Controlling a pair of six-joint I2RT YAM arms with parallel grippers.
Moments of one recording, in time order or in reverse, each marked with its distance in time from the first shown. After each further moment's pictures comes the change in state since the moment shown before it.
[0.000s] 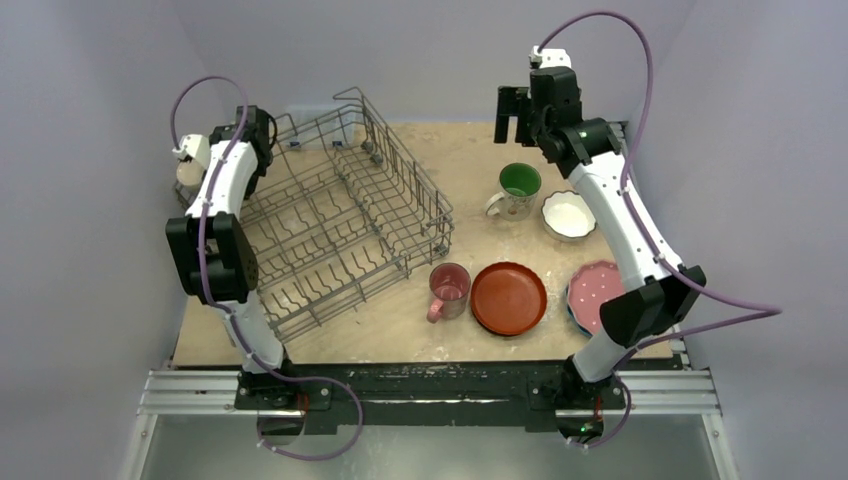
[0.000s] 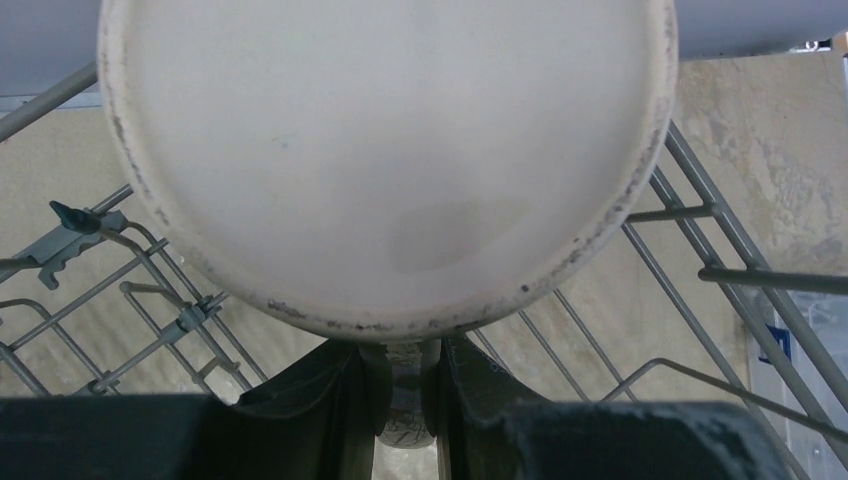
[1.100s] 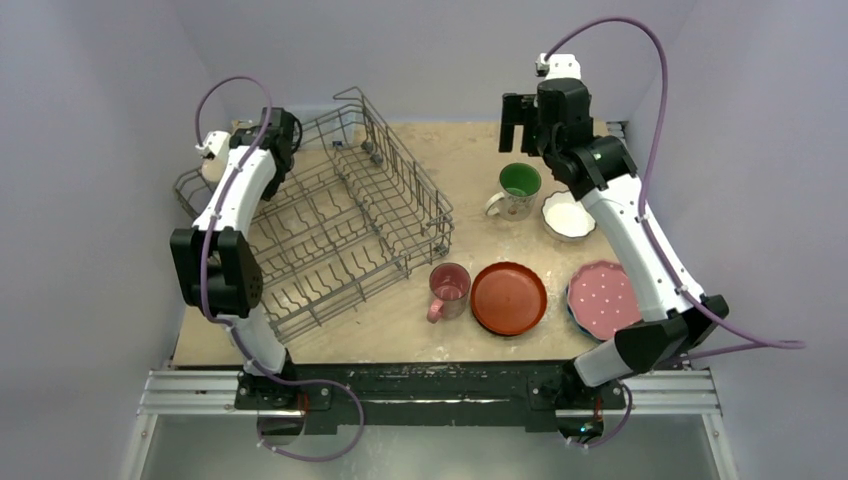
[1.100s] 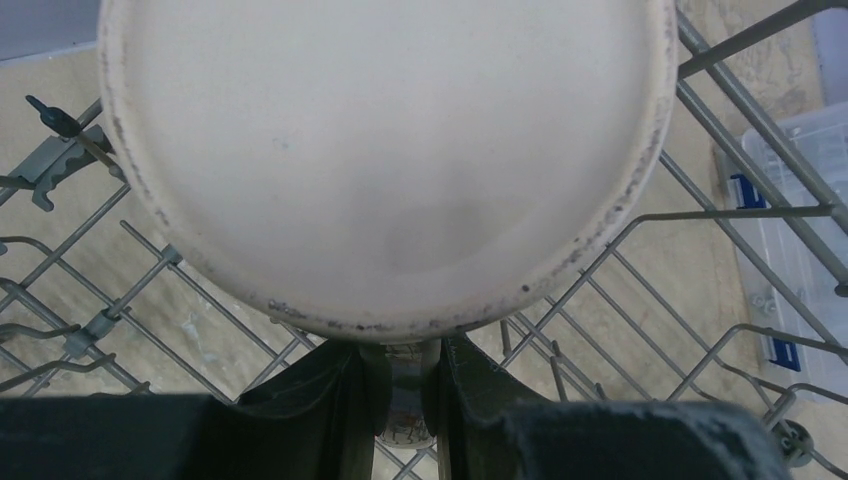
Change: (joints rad) left arm -0.130 -0.091 -0.076 -0.004 0.044 0.016; right arm 0.061 -0.152 -0.098 0.016 0.070 -0.025
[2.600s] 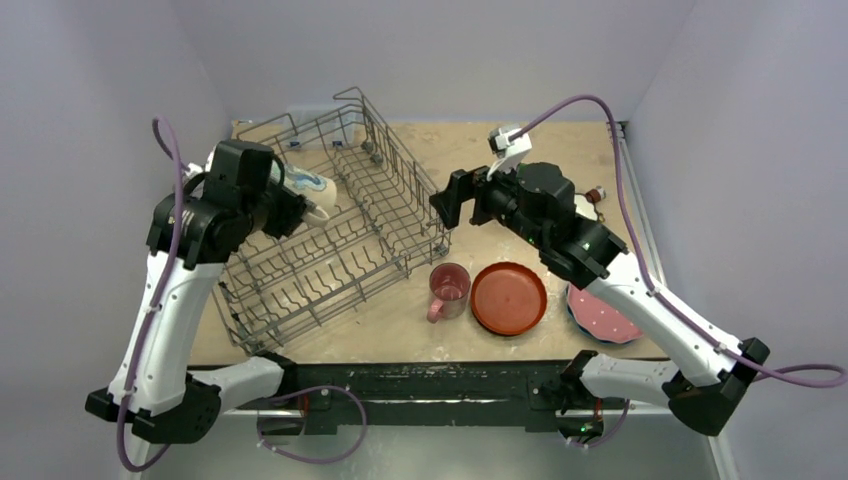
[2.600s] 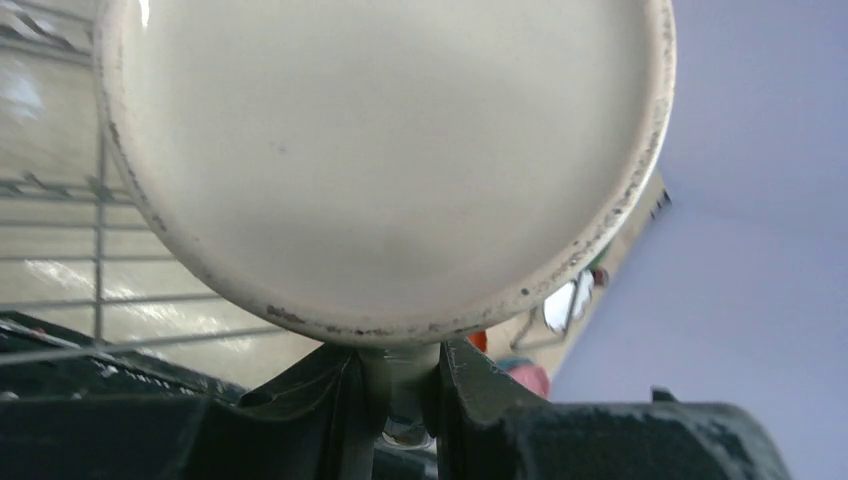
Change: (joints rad) left arm -0.334 -0.678 0.018 -0.245 0.615 0.030; right arm 0.355 -0.343 -0.532 0.457 -0.331 0.111
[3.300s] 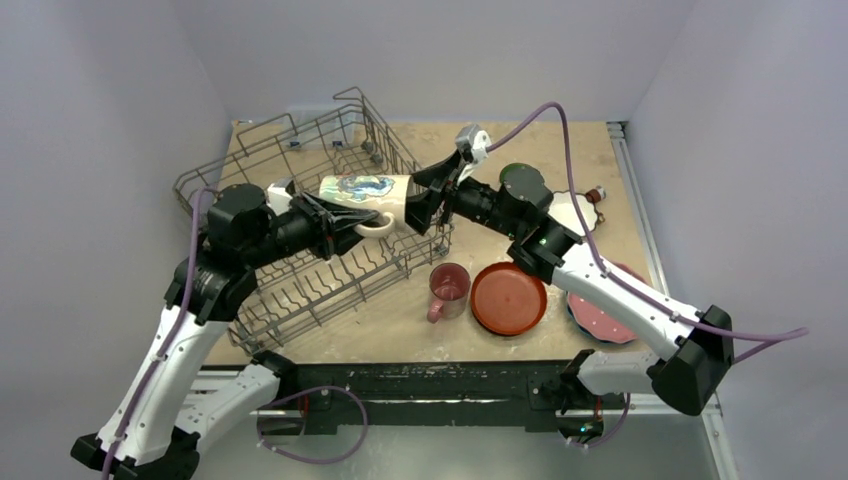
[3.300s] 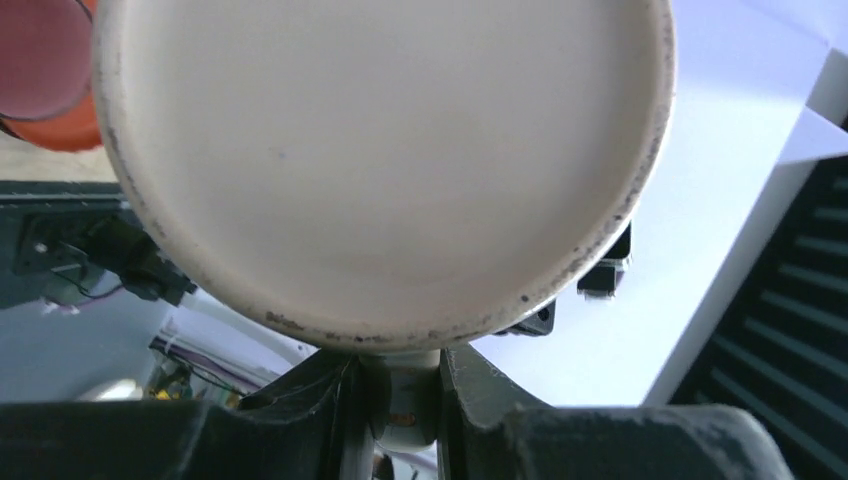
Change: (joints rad) left arm -0.071 -0.282 -0.493 0.714 0.611 -0.528; right arm 0.000 0.130 -0.122 0.586 -0.430 -0.008
